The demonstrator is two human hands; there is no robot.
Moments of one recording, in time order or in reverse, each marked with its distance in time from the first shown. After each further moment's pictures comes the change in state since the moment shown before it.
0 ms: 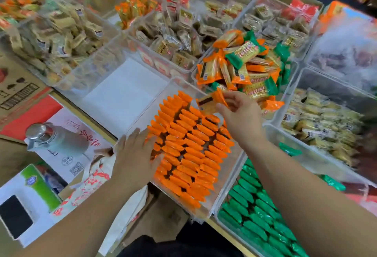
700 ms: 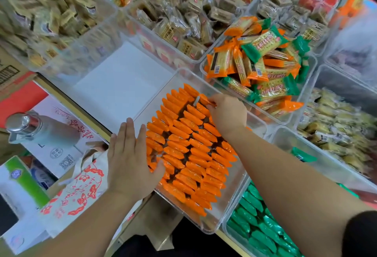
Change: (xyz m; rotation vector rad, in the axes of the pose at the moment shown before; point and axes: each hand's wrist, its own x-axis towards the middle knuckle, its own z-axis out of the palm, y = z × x) left_hand -0.003 -0.005 0.026 -0.053 0.174 -0.157; right_hand 0.050 0.043 0.080 -0.775 -0.144 -0.124
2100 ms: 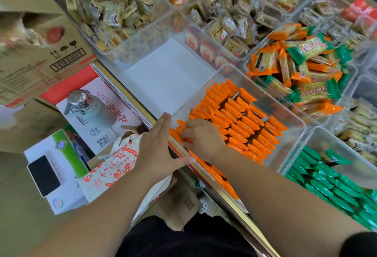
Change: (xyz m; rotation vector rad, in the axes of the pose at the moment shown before) left_hand -0.031 -0.052 -0.025 -0.483 -0.167 -0.104; right_hand -0.094 -0.125 0.052 0.038 -0.263 -0.711
